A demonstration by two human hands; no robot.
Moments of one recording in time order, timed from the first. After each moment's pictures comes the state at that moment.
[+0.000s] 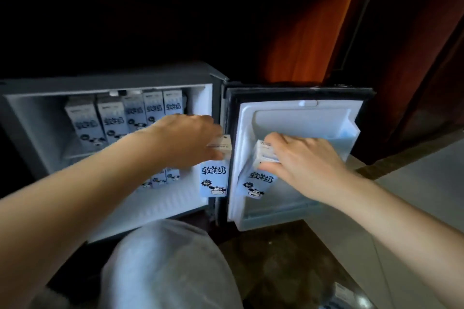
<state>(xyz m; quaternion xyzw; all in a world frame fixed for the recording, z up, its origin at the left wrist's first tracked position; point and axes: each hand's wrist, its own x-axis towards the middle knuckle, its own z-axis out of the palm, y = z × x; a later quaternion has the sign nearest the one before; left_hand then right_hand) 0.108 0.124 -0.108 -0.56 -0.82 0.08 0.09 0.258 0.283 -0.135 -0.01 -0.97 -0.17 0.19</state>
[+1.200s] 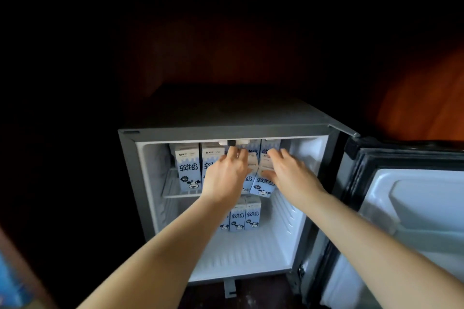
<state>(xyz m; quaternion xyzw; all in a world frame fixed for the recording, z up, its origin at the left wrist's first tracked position) -0.052 0.092 -0.182 -0.32 -0.91 -0.11 0.23 0.001 0.229 -0.173 -0.05 -0.98 0.01 0.18</state>
